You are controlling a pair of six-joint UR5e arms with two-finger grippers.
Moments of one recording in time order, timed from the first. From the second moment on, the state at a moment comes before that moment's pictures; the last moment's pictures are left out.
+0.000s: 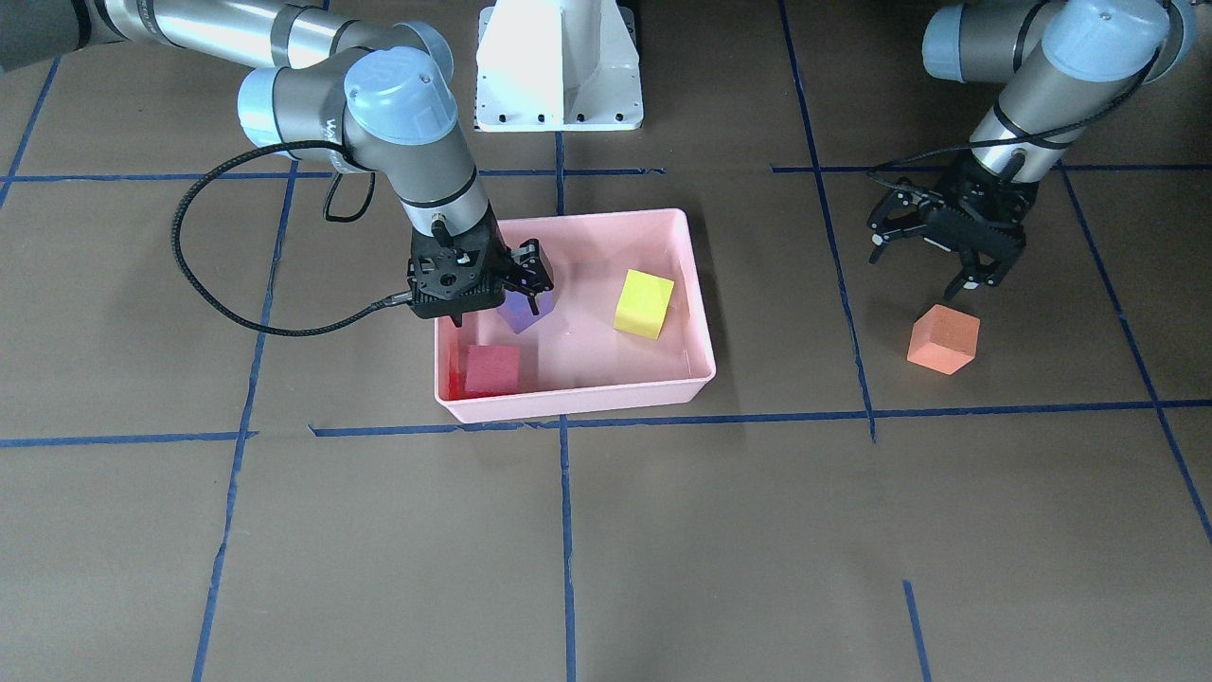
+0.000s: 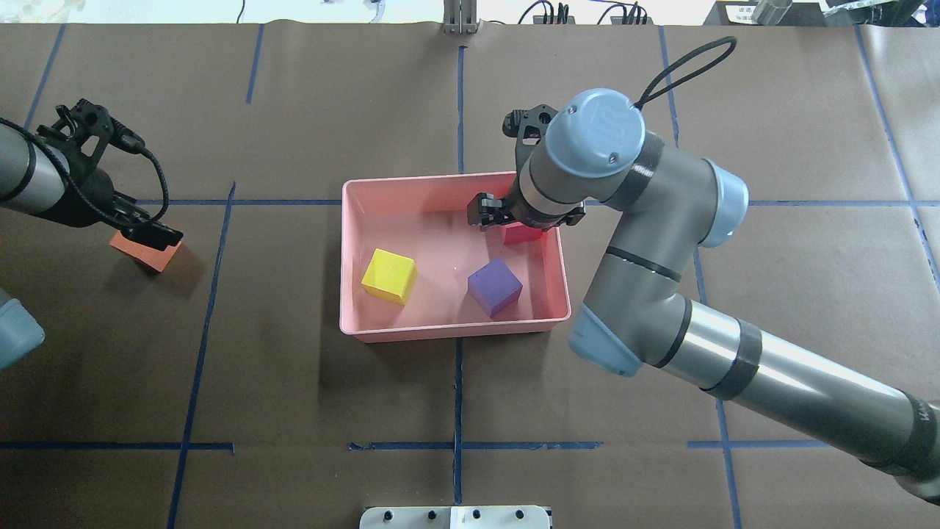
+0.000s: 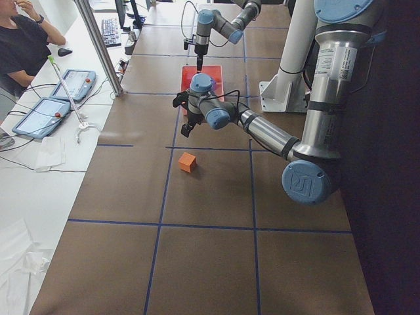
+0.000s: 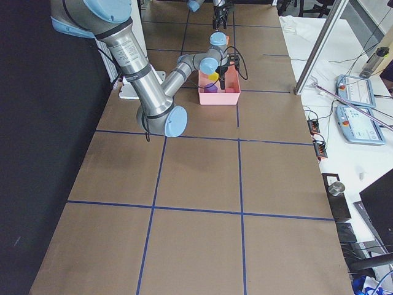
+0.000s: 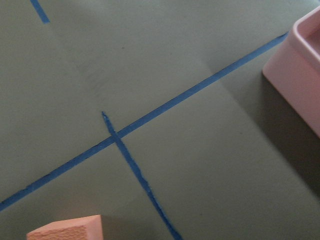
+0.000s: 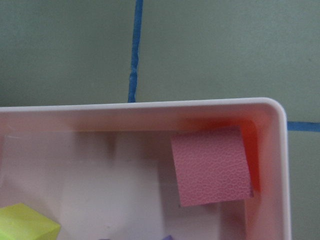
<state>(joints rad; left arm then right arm) -0.92 -1.68 -1.89 -1.94 -2.08 -0.34 0.64 -0.92 1.66 -1.41 1.92 1.14</state>
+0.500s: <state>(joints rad) -0.97 -1.69 -1.74 -1.95 -2.08 -0.27 0.72 -1.11 1.85 -1.41 2.05 1.13</state>
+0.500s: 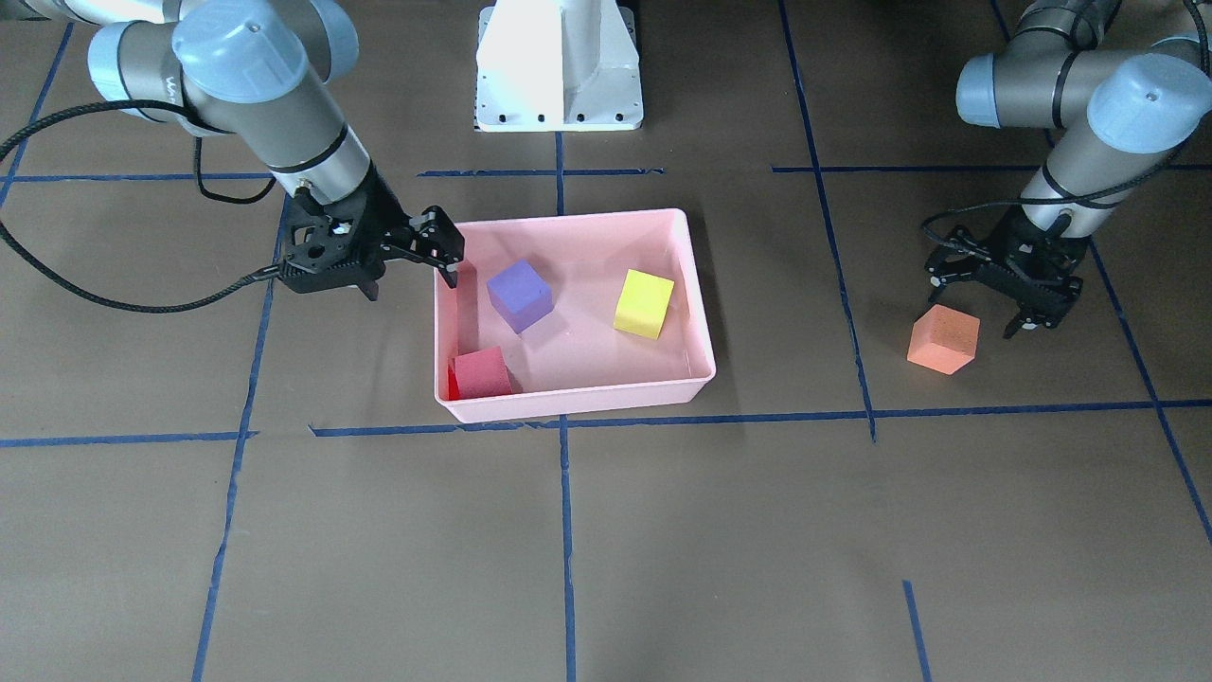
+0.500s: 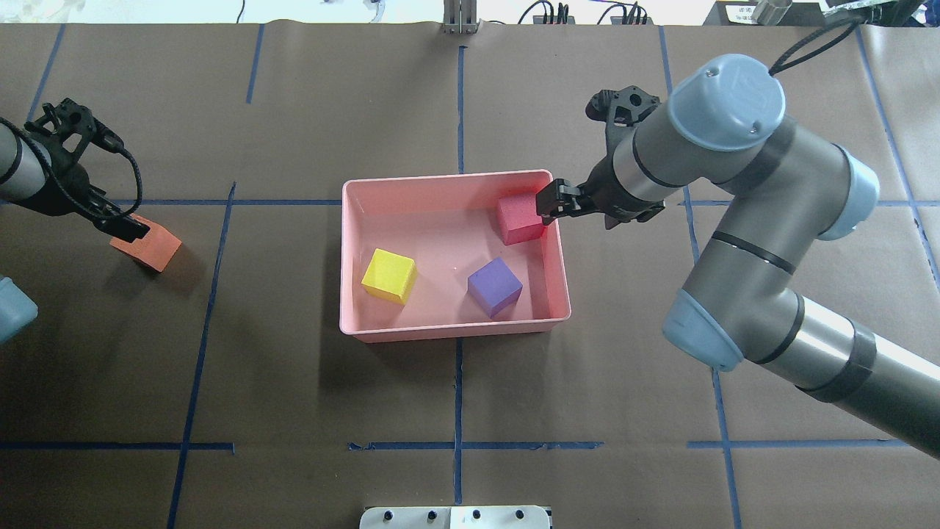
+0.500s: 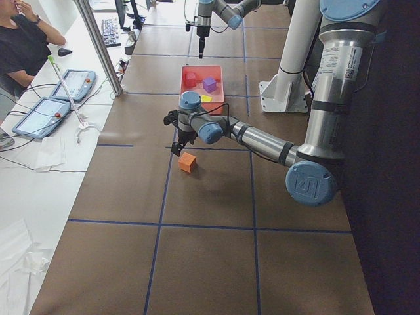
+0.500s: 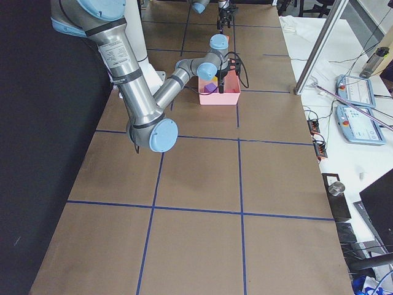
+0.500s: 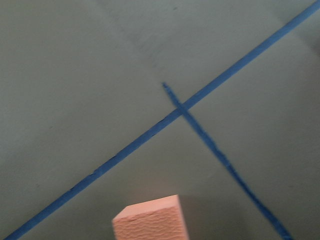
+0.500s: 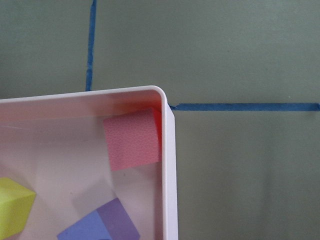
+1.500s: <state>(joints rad) -0.92 -1.73 -1.56 -2.10 -2.09 -0.52 0.72 -1.16 1.88 -1.41 2.06 1.13</state>
